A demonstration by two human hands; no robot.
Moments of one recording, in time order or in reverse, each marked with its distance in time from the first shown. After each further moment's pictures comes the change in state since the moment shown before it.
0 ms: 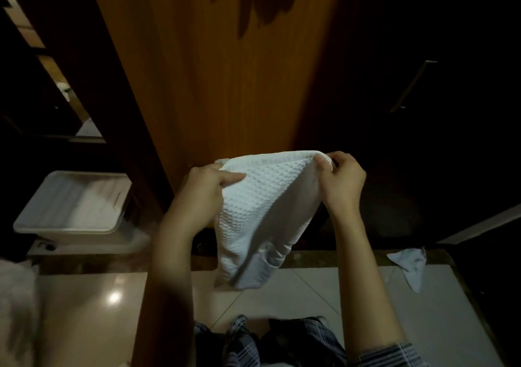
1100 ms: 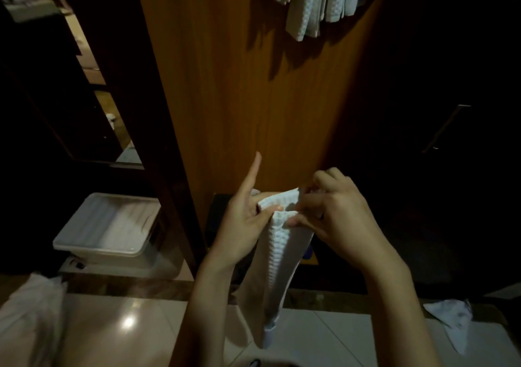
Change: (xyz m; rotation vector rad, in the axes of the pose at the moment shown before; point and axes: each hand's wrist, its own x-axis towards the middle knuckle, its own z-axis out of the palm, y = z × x) left_hand -0.002 0.029 -0.003 -0.801 0.029 0.087; right_hand -0.020 -0.084 -0.024 -0.430 -0.440 -0.865
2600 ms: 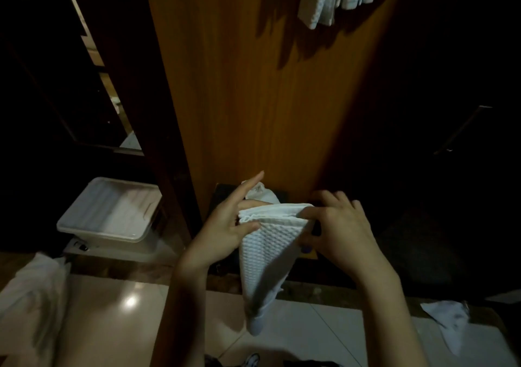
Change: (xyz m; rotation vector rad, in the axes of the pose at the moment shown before) left_hand 0.001 -0.032 -0.035 0.203 -0.114 -0.095; right_hand -0.003 0.018 0.039 -0.167 -0.324 0.271
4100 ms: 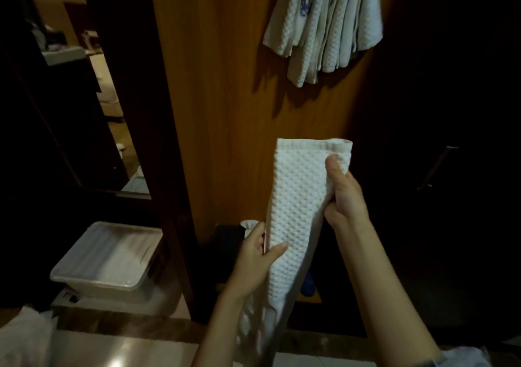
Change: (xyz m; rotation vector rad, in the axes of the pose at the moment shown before) left_hand 0.022 -0.005 0.041 -0.236 0.160 0.068; right_hand 0.081 0.014 -0.040 2.047 0.420 0.170
